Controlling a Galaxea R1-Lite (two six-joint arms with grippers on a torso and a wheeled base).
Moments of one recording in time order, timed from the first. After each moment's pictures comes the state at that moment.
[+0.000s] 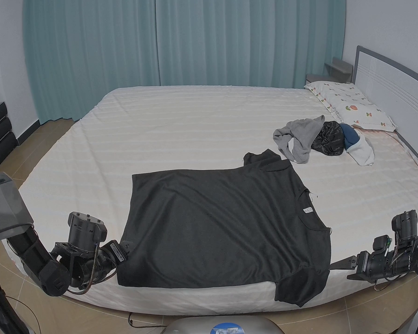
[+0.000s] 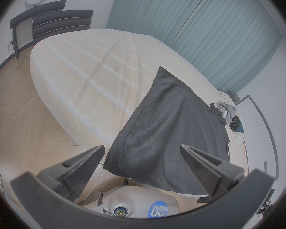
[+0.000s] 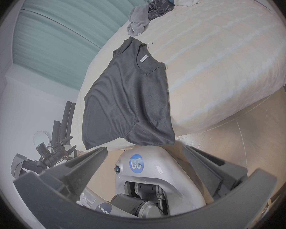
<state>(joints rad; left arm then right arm) -0.33 1.93 -0.33 -0.79 0.21 -0.87 -0.04 1.74 -0.19 -0.59 0.49 0.43</state>
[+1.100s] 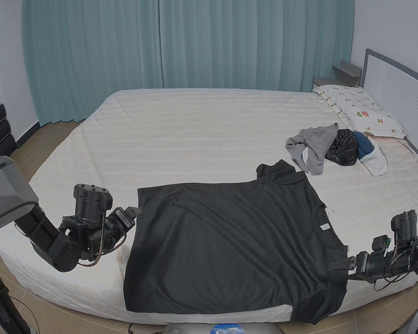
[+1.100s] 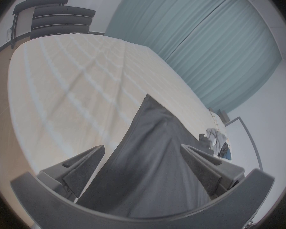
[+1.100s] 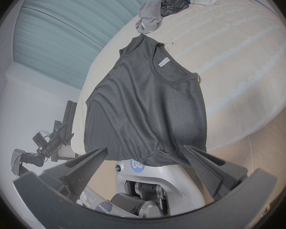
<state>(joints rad) -0.31 1.96 -0.55 -0.77 0.19 -0.94 -0.03 1.73 -0.19 -0.59 0.49 0.43</state>
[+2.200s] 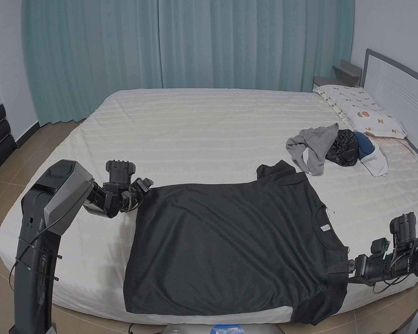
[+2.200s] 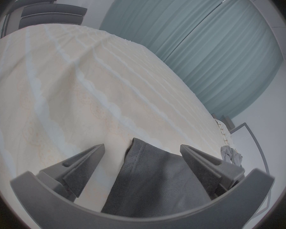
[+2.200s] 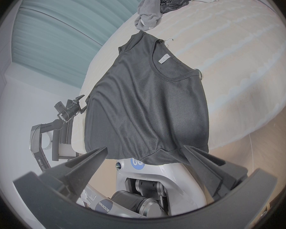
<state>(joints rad) -0.14 2.61 -1.57 -0.46 0.04 -0.81 -0.02 1.74 -0.17 -0.59 0.50 0.43</state>
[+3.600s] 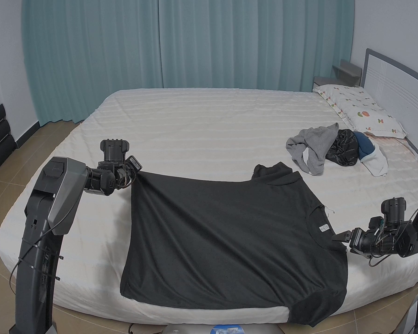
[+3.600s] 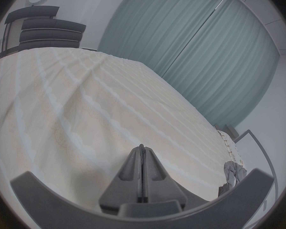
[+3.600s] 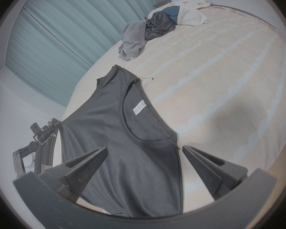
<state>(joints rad) -0.08 2.69 -1.95 -0.26 0.13 -0.74 -0.12 2.04 -0.39 -0.81 0.33 0.43</state>
